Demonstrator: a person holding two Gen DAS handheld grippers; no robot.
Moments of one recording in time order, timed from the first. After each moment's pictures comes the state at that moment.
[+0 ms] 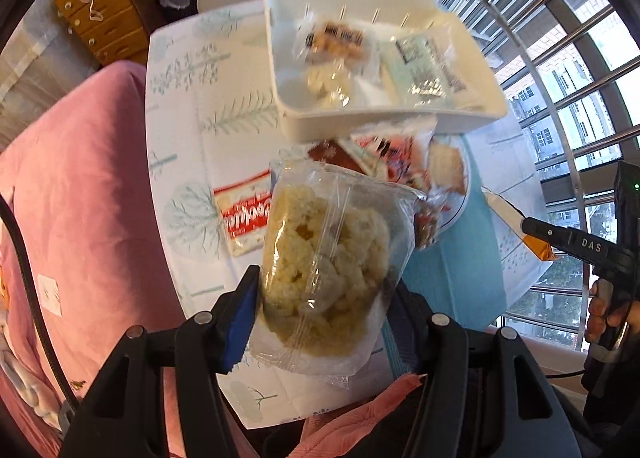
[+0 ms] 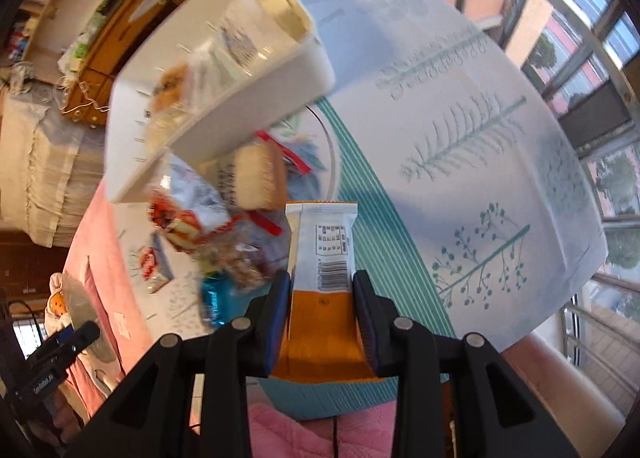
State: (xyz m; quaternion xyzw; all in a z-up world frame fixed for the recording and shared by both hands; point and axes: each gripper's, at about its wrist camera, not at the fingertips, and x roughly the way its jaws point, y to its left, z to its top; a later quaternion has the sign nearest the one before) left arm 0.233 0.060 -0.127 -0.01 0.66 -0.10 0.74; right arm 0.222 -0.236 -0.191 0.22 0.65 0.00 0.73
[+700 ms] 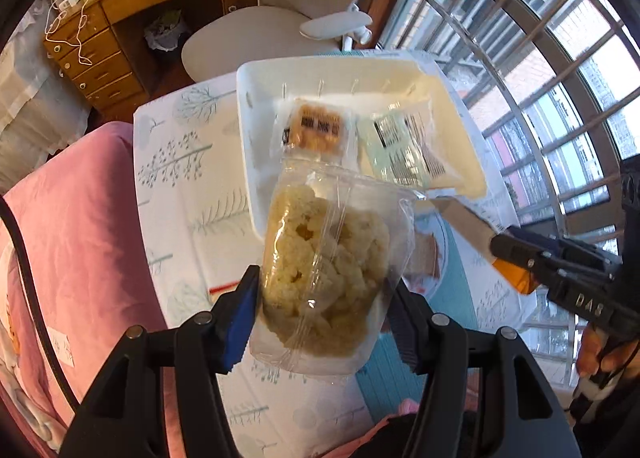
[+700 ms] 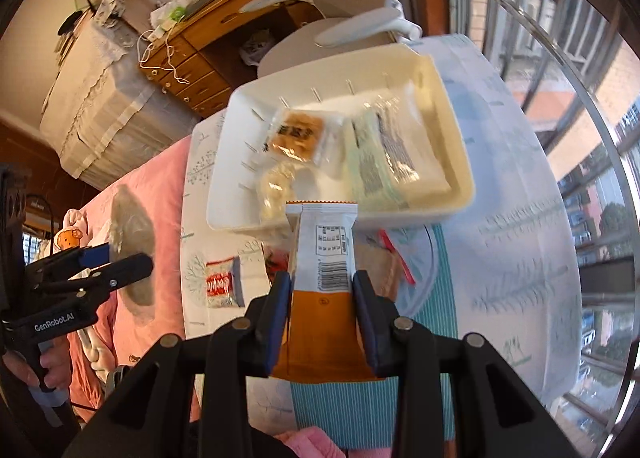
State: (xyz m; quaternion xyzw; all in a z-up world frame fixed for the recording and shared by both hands) left arm 0.321 0.034 -0.089 -0.01 0.62 -0.11 0.78; right arm 0.300 -0.168 -0.109 0.11 0.59 0.12 0.79
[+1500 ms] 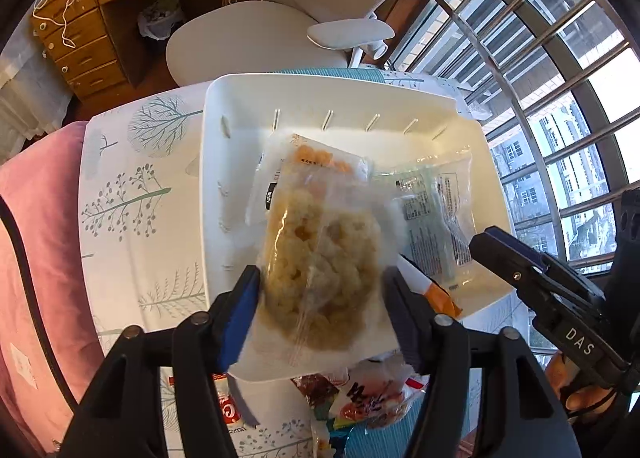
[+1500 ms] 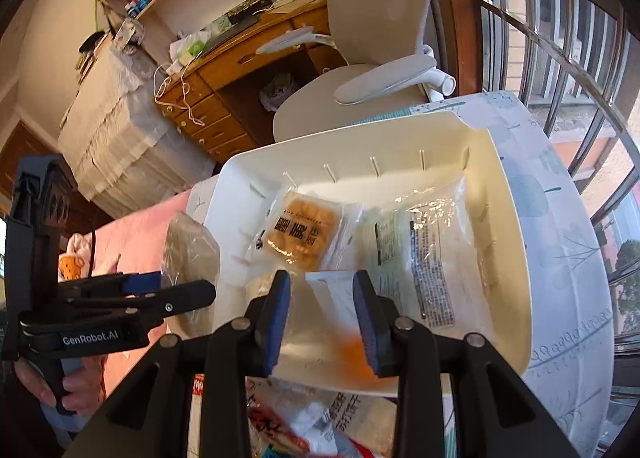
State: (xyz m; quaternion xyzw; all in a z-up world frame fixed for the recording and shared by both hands) left arm 0.423 0.022 -0.175 -0.08 0.62 -0.12 0.77; right arm 0.398 -0.164 -0.162 0.14 0.51 0.15 0.83
